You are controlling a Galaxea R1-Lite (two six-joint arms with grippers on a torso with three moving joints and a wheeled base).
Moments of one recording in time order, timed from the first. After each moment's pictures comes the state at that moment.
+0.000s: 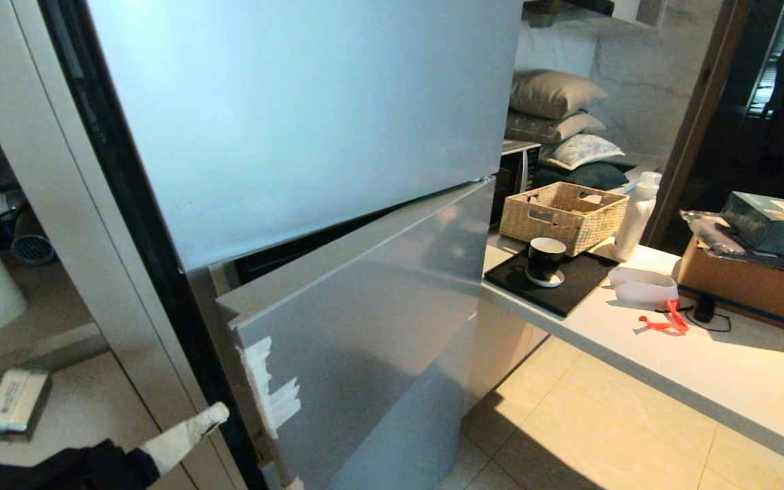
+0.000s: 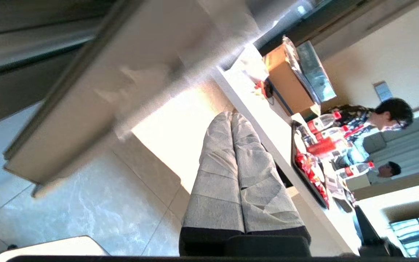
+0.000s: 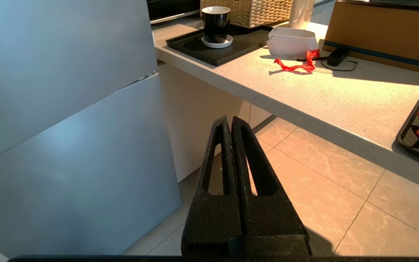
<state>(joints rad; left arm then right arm) -0.49 1.13 -0.01 -1.02 -0.01 -0.77 0.00 0.00 0.00 0.00 -0.03 0.05</state>
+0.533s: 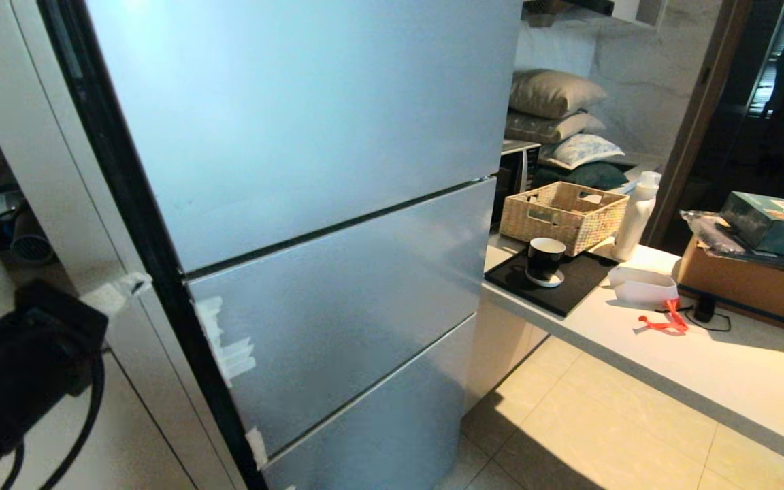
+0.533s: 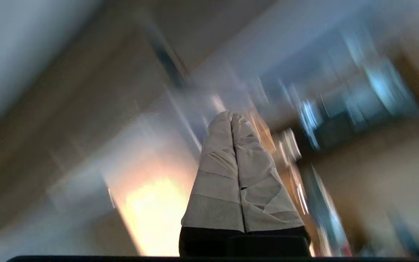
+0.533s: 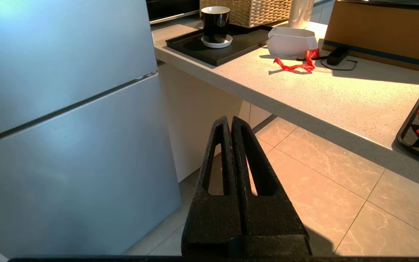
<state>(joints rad) -0.25 1.18 -0.32 -0.96 0.21 -0.82 0.00 0.00 0.00 0.00 -0.03 0.05</state>
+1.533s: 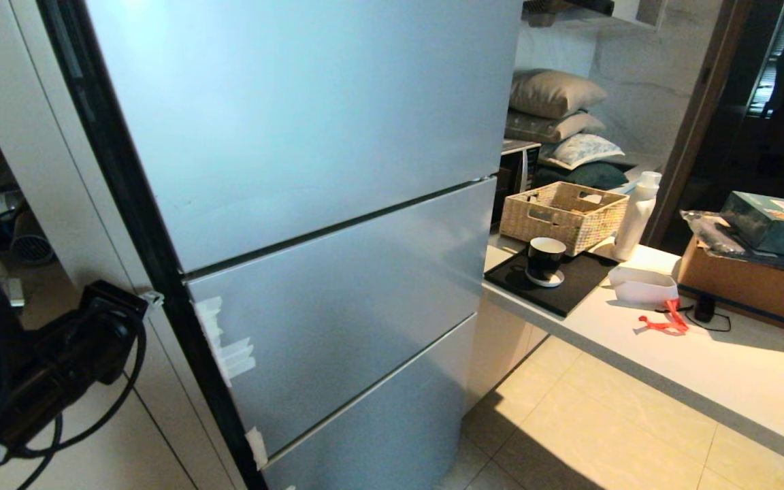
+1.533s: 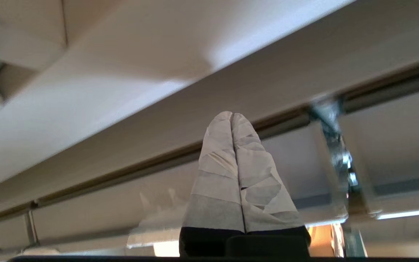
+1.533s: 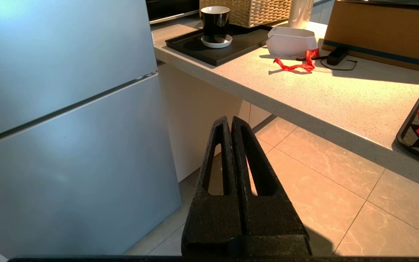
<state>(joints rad) -0.04 1.49 -0.36 -1.00 0.10 -0.92 0.00 0.00 0.00 0.00 -0.03 0.05</state>
